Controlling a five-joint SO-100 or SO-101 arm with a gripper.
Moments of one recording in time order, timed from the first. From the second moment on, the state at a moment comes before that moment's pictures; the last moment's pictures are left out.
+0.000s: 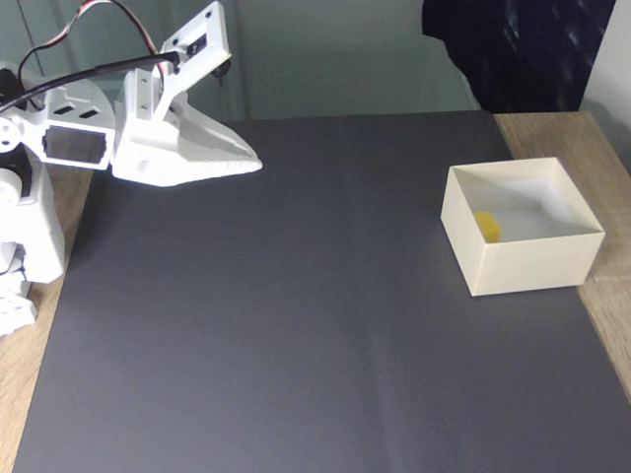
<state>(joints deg) 12.5 187.4 178.2 24.5 180.3</state>
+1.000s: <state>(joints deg) 10.0 187.6 179.4 59.9 174.0</state>
